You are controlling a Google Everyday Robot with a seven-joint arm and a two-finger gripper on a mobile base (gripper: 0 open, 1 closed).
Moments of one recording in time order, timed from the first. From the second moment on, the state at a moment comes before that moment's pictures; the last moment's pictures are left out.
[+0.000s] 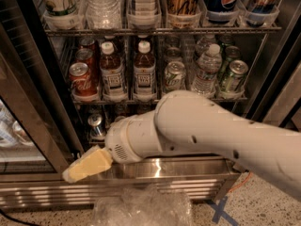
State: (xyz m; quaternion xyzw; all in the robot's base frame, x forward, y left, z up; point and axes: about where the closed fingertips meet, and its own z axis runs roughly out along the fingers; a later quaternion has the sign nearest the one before) arm 0.408 0.134 0.811 -0.45 0.77 0.32 0.32
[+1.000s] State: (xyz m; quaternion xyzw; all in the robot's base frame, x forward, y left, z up) arm 0.410 0.167 0.799 -0.34 0.80 0.38 0.32
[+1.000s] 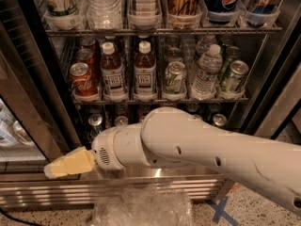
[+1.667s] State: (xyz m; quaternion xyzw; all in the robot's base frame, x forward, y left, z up) arm 0.438 0.188 0.794 -0.29 0.79 0.38 0.39
